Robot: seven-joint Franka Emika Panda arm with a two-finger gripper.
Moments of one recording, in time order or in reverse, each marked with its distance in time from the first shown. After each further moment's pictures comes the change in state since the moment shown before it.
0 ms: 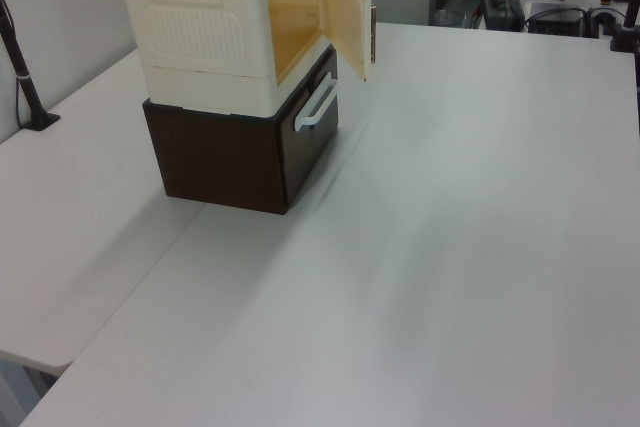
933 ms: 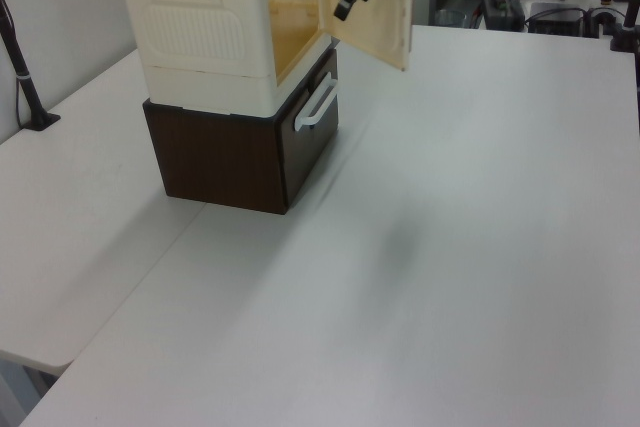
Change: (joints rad) arm 0.017 0.094 -0.006 -0.008 0.019 -0.030 -0.047
